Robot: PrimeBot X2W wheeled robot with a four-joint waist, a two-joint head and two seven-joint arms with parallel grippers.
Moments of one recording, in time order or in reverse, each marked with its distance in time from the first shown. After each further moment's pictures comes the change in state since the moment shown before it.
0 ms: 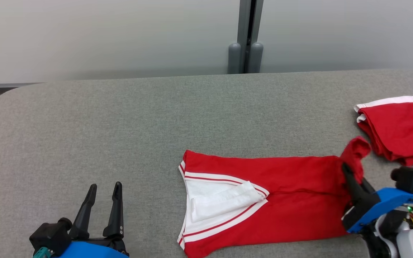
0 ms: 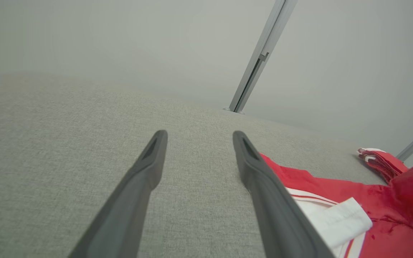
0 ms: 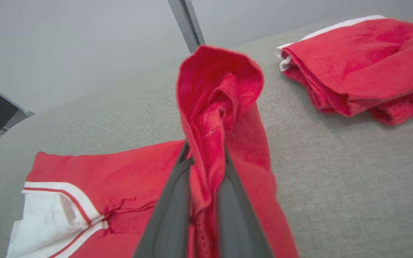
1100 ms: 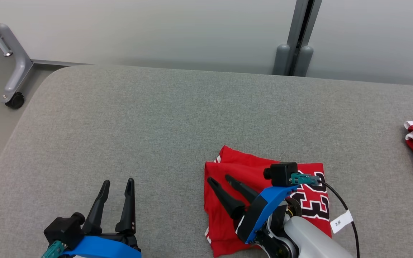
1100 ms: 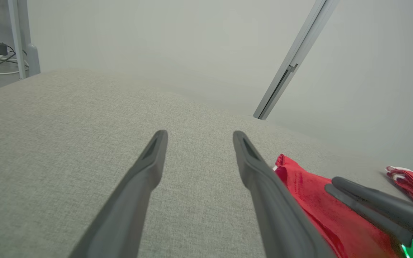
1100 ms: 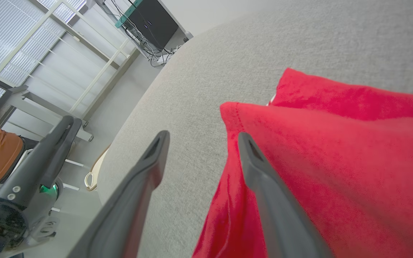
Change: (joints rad) left arm -0.039 -0.052 -0.011 0.052 0.014 -0.026 0.000; right arm -0.289 0.079 0.770 0.320 0.473 0.000 -0.166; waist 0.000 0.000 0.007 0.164
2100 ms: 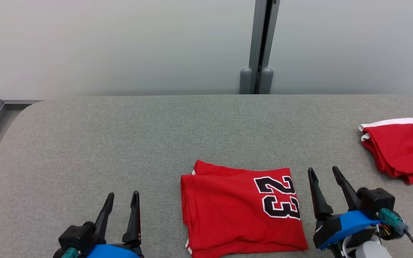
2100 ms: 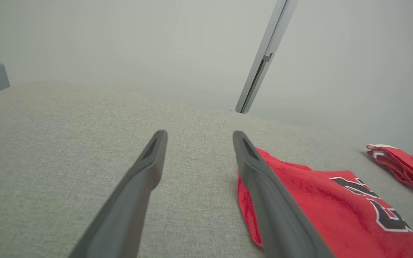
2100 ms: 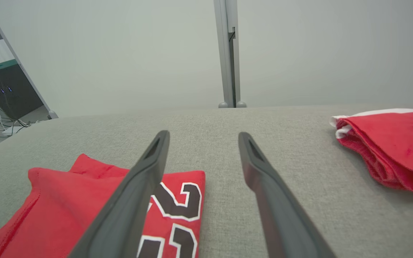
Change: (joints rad) left arm 0.010 -0.041 0.000 0.071 0.103 0.036 0.000; right arm 0.248 -0.009 -0.607 -0.131 -0.697 0.000 -0.242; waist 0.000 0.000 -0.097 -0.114
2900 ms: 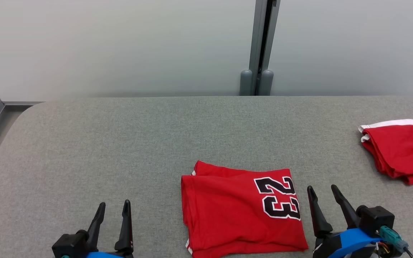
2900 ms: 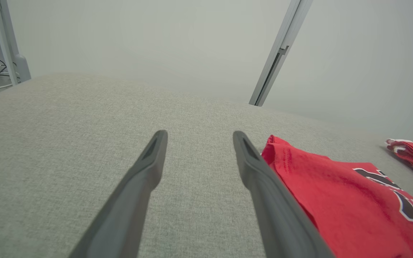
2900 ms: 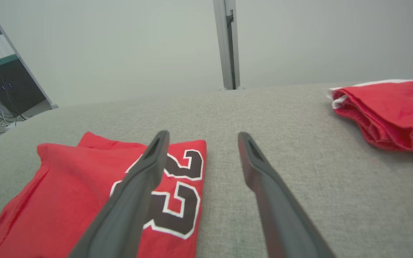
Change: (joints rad) left arm 0.042 -0.012 0.076 0.029 0.045 -0.025 0.000; right arm 0.113 0.007 -0.007 -0.056 0.011 0.000 -0.001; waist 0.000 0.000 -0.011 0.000
